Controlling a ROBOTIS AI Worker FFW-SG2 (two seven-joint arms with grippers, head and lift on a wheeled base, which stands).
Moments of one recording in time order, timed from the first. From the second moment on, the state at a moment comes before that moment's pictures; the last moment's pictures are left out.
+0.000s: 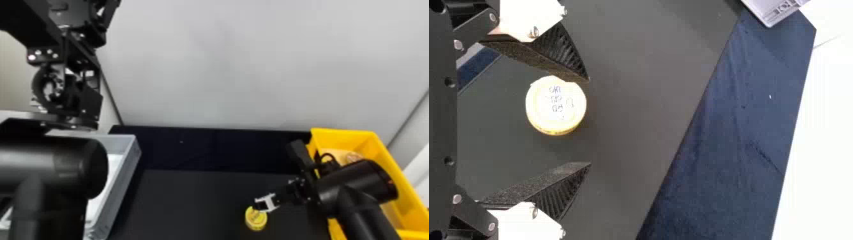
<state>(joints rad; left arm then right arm) -0.21 0.08 0.00 -2.16 -0.06 0.13 0.19 -0.32 -0.07 0.15 -1.32 0.47 0.99 0.93</state>
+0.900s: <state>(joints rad) -0.21 0.09 0.00 -2.15 -0.05 0.13 0.19 -0.35 -0.10 0.32 -1.18 0.47 0.93 0.96</state>
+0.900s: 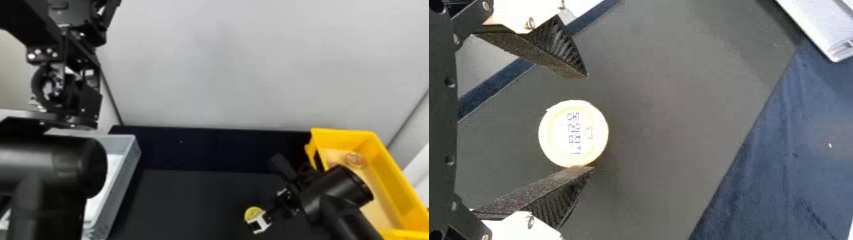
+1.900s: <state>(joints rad) -0.21 0.09 -0.01 -2.15 -0.04 0.13 0.18 -0.37 -0.15 0.40 -1.17 0.50 0.86 0.98</state>
